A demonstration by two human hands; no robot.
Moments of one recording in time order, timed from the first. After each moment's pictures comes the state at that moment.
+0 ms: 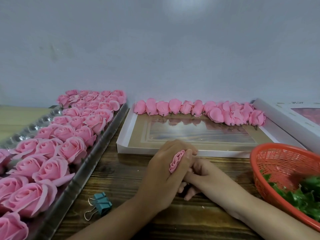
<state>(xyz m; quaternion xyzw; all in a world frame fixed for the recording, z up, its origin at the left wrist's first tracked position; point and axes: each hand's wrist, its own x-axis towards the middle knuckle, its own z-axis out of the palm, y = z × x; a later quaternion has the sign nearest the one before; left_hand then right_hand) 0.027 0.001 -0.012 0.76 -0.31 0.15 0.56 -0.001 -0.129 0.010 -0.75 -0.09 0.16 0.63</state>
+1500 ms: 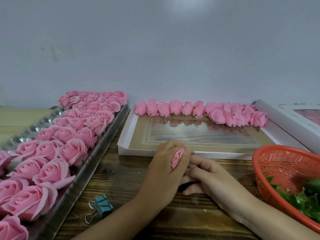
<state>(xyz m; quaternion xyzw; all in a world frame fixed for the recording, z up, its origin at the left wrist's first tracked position) 0.036 -0.001 -0.017 0.80 -0.25 0.13 0.53 0.006 -0.139 -0.007 -0.66 -0.05 0.16 0.73</state>
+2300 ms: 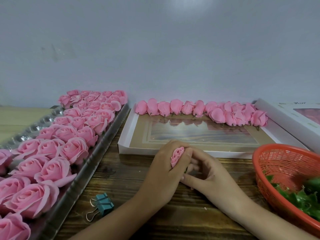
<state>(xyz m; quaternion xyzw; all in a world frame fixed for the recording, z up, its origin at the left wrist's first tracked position) 0.032 0.000 -0.012 0.77 -0.26 0.07 0.58 0.007 -0.137 -0.014 -0.74 -0.19 -0.01 0.65</state>
